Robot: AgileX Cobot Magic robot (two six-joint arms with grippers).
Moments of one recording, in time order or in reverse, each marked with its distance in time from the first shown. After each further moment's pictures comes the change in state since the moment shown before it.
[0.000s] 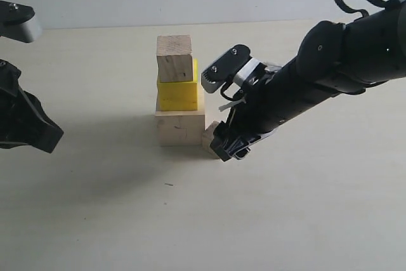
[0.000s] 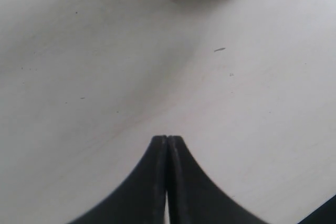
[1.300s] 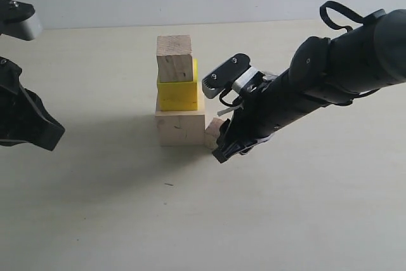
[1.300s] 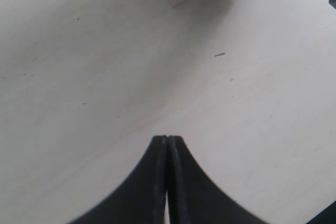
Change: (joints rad) left arm 0.000 0.000 0.000 0.000 -0.014 0.006; right arm 0.000 0.068 0.000 0.037 -0.078 0.000
